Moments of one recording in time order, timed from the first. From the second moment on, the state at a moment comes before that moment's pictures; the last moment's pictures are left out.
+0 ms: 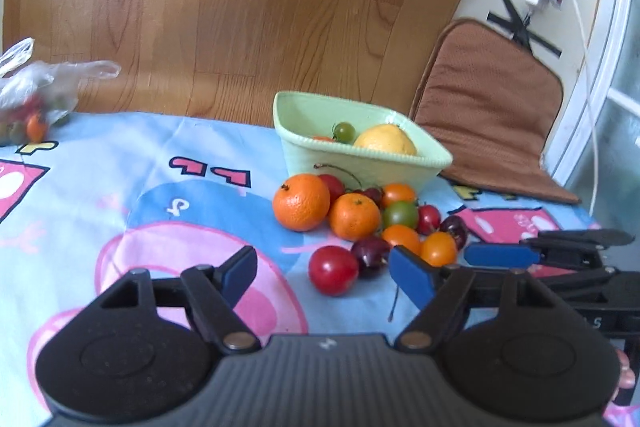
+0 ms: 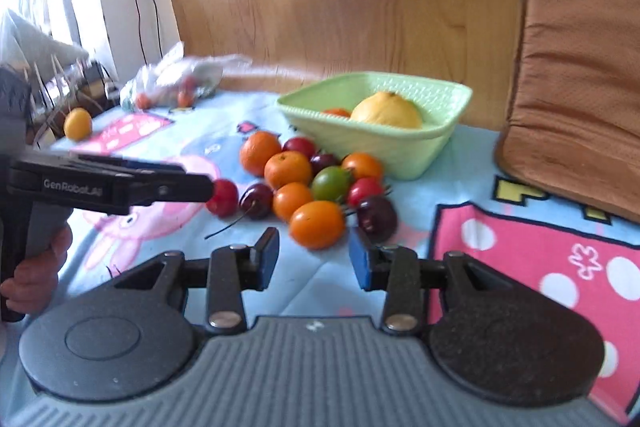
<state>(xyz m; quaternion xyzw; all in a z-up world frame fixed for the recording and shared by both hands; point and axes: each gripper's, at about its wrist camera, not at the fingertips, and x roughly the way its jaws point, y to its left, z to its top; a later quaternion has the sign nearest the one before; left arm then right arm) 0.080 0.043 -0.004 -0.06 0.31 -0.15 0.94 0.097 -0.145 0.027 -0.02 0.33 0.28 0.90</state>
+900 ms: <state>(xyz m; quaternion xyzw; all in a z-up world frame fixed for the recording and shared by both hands) 0.013 0.037 -0.012 -0.06 0.30 -0.16 0.94 0.033 -0.119 0.017 -0.05 0.31 0.29 0.90</state>
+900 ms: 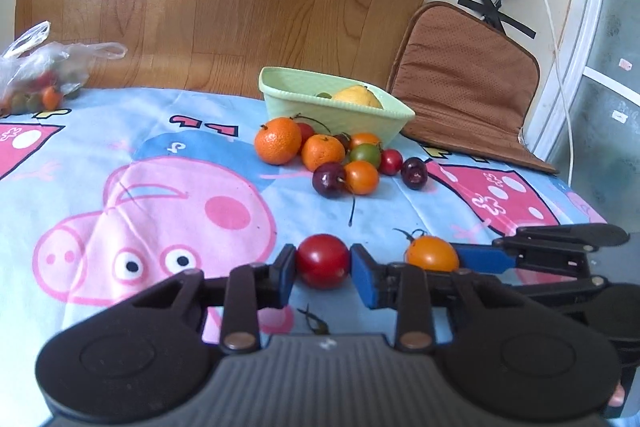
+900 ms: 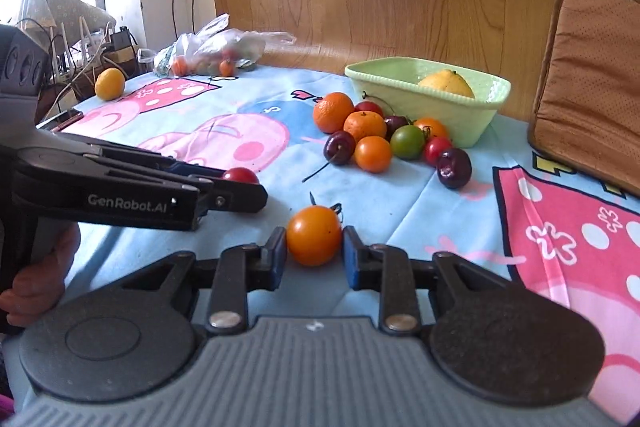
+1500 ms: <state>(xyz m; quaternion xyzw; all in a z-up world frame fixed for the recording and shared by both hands) 0.213 -0.008 0.042 -0.07 0.30 -0.15 0.94 0.181 -0.162 0.049 0.04 0.26 0.21 0.94</state>
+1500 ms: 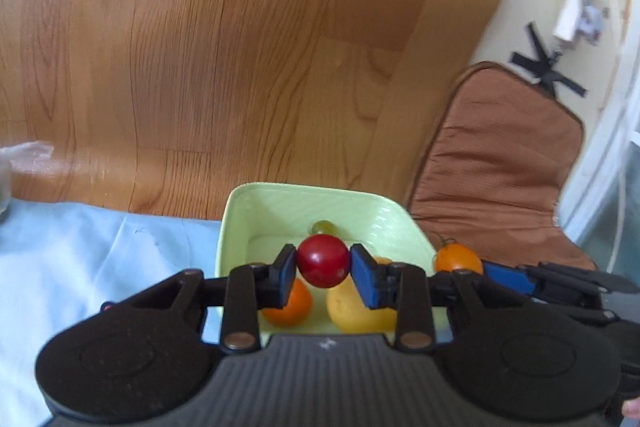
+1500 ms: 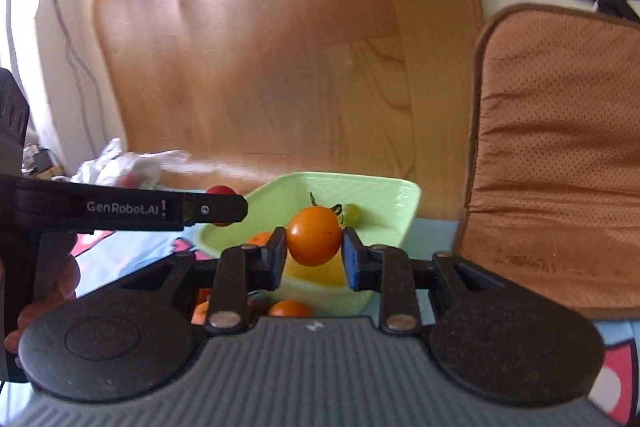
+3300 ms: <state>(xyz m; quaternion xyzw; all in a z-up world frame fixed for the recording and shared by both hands) 0.005 0.008 -0.015 0.00 0.30 -0.06 0.95 0.022 -0.162 0.024 0.08 0.28 0.17 0.94</state>
